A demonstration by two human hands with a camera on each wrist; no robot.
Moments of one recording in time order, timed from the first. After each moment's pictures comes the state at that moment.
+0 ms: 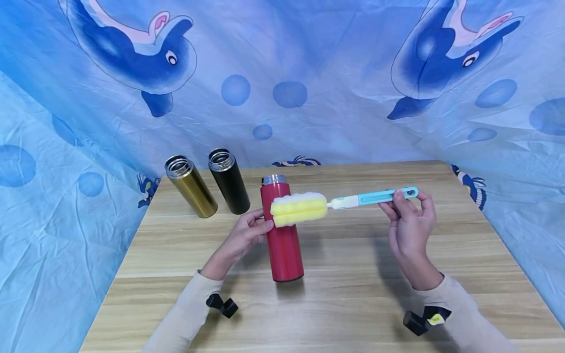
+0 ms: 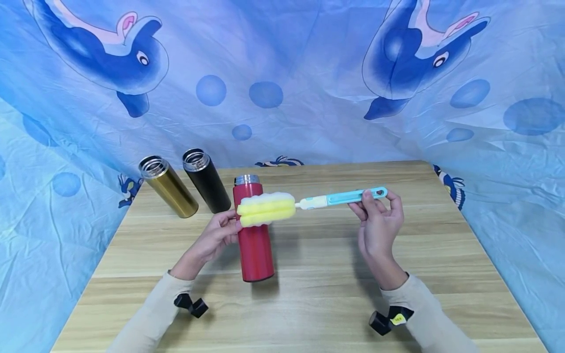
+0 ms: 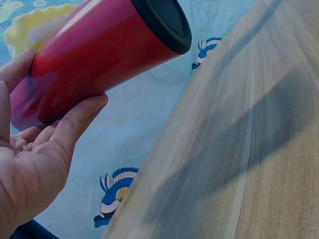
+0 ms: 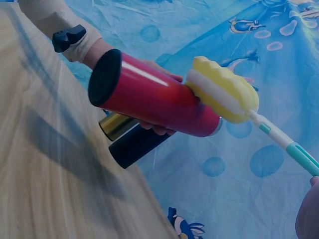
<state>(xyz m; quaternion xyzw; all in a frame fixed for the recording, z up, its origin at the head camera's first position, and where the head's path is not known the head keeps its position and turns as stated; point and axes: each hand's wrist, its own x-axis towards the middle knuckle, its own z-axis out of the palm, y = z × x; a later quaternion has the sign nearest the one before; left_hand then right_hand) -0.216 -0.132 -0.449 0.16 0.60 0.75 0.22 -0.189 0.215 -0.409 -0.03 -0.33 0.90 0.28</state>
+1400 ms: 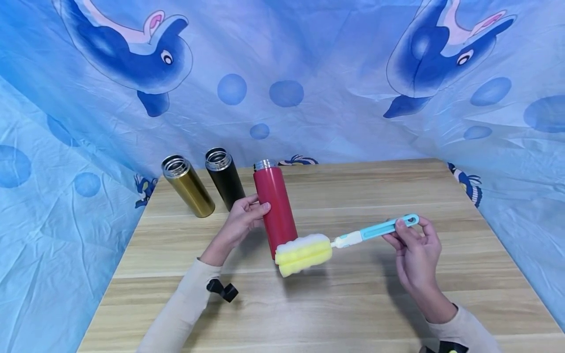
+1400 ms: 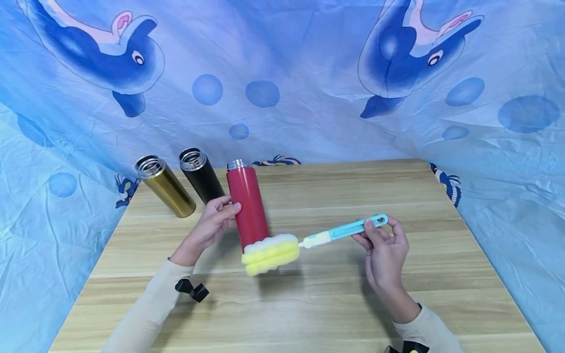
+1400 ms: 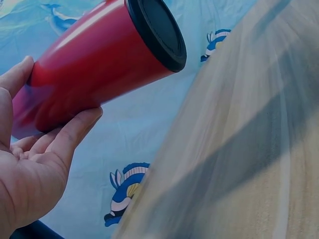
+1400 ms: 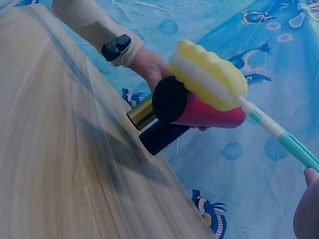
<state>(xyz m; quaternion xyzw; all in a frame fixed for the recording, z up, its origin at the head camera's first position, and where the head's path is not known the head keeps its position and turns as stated) -0.240 -0.128 -0.440 0.14 0.62 0.76 0.16 -0.134 0.233 -0.437 -0.03 -0.37 0.90 0.22</state>
